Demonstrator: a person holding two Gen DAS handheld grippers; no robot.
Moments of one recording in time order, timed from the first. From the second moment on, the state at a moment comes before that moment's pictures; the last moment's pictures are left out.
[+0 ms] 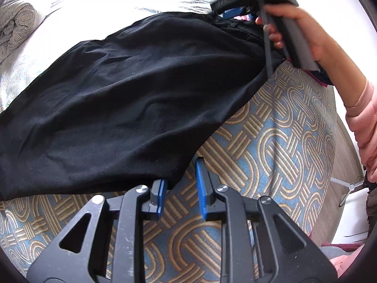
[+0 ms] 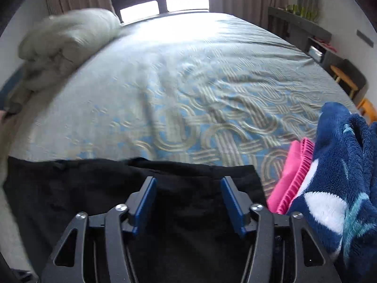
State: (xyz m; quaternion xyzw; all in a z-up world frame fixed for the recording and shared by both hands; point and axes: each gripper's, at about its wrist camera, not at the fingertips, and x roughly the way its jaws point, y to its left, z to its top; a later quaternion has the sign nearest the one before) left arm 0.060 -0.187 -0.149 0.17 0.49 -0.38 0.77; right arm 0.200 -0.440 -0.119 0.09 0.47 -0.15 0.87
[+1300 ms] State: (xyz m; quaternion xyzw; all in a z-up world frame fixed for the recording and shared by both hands) left arm 0.093 -0.019 -0.098 0.08 0.45 -0.18 0.87; right arm 0.104 -0.230 -0.048 0.02 0.37 -0.03 0.93
